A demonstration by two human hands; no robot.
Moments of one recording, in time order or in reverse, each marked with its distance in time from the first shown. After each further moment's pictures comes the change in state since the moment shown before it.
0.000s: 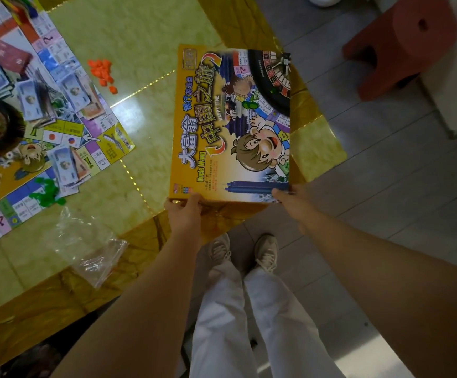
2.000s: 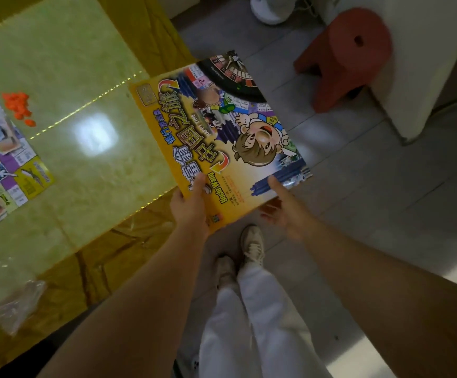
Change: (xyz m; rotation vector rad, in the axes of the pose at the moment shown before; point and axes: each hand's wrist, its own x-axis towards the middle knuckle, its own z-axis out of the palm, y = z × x) left_hand -0.086 0.006 0.176 -0.049 -0.094 0.043; right_hand 0.047 -0.005 -0.149 0.461 -0.156 0.163
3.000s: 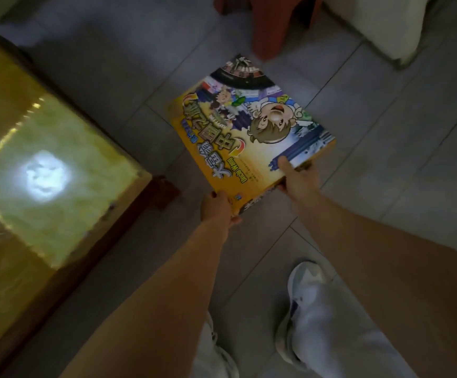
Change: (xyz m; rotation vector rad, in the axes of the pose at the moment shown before) left_hand 0.174 -0.255 0.234 0.547 -0.289 -0.082; right_hand 0.303 0.073 -0.196 0.280 0.381 -0.333
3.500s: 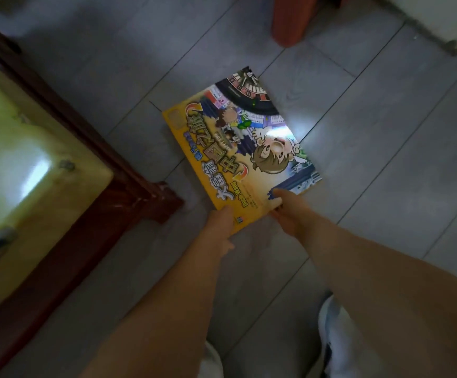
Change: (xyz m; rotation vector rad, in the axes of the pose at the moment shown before) left_hand 0.115 -0.034 -0.002 0.117 -0.093 -0.188; right_hand 0.093 0.118 0.047 0.065 -0.096 0.365
